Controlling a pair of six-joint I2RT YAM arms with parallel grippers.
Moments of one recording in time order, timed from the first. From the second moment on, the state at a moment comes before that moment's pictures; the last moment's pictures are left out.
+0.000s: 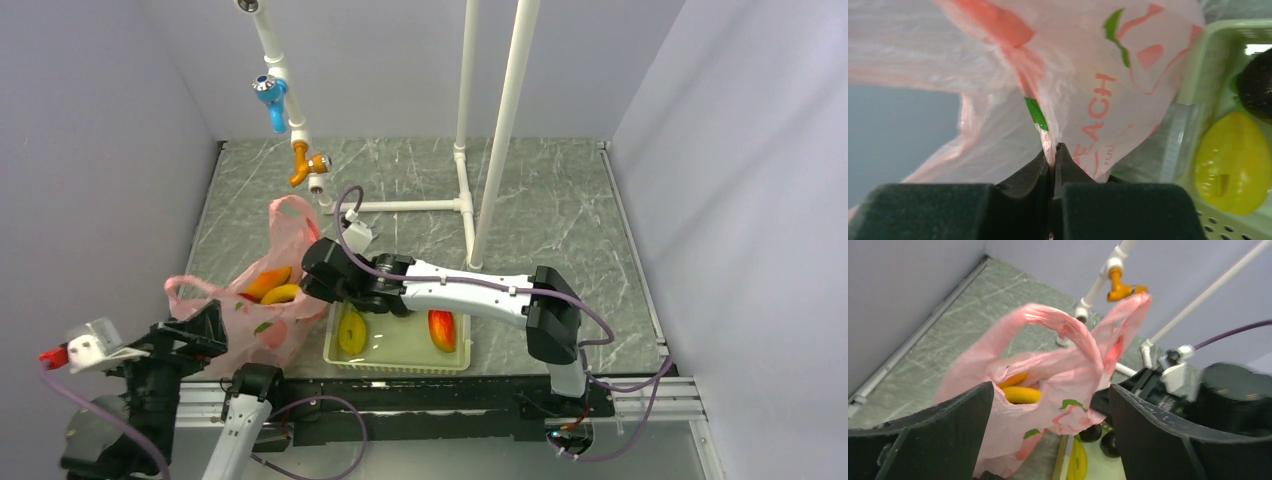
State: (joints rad) left arm -0.16 0.11 1.19 -1.12 -0.35 -0.53; right arm 1.28 1.95 1.77 -0.46 0.35 1.37
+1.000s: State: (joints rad) left arm -0.21 0.93 1.60 -1.12 -0.06 0.18; right arm 1.25 1.82 1.50 -0.07 0.20 0.91
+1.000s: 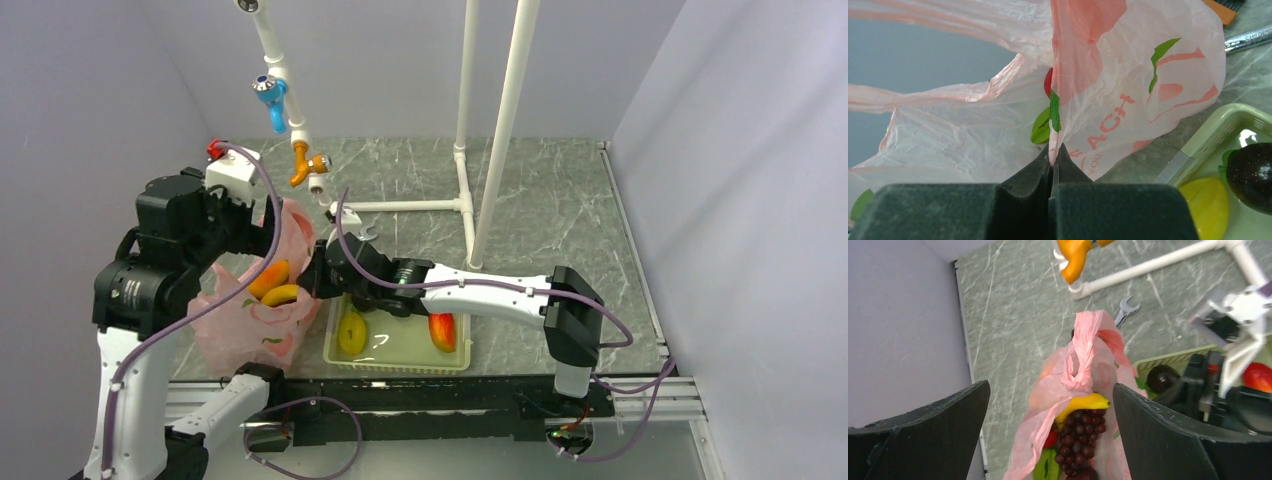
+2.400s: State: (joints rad) left arm -0.11 1.05 1.49 -0.69 -0.56 0.56; right arm 1.22 2.22 1.86 0.11 -0.28 0.48
